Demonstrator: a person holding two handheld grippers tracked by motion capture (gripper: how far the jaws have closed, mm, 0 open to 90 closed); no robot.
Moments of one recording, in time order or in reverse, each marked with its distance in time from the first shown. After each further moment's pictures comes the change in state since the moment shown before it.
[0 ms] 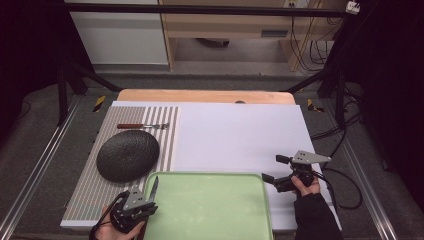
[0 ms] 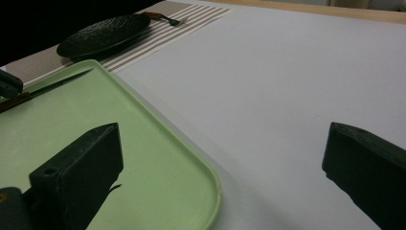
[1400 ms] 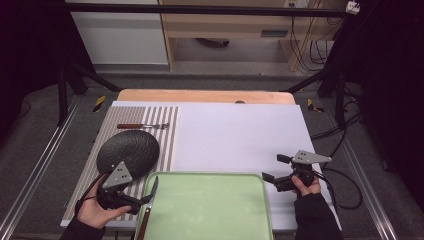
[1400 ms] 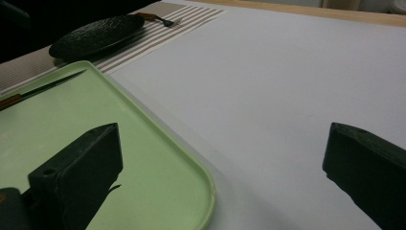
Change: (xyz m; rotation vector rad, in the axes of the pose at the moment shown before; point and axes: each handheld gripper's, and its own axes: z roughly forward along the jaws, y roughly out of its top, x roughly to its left) left arm 0.057 0.030 -0.024 -0.128 -0.011 0.111; right arm 0.000 0.000 0.000 -0.006 -0.022 0.001
